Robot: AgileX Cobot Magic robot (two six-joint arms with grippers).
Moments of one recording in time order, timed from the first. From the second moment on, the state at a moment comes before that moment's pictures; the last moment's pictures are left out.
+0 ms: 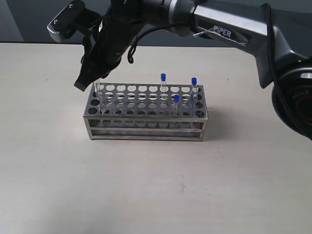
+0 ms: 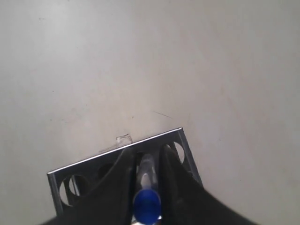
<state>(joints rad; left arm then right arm) -0.28 0.00 0.01 0.56 0.30 -0.12 0.89 2.23 -2.02 0.25 0.86 -0.63</state>
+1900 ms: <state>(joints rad) -0.28 0.00 0.01 0.56 0.30 -0.12 0.89 2.32 -2.11 0.23 0.89 -0.39</state>
